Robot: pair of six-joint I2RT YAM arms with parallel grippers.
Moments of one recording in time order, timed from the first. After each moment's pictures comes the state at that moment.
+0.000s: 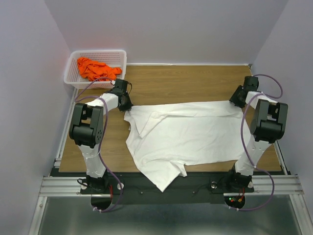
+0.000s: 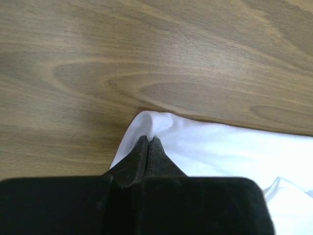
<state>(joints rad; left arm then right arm) -0.22 1.90 1.23 -0.33 -0.04 -0.53 -0.25 1.95 1.28 -0.22 0.04 0.37</state>
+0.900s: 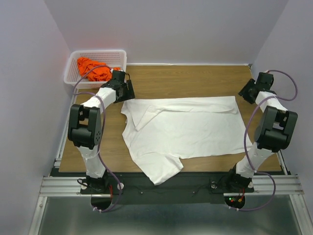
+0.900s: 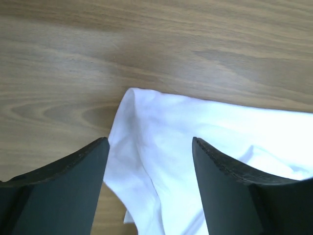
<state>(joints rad) -0.21 1.90 1.36 -0.37 -0.07 -0.40 -0.34 1.84 1.30 -0.23 -0.05 0.40</state>
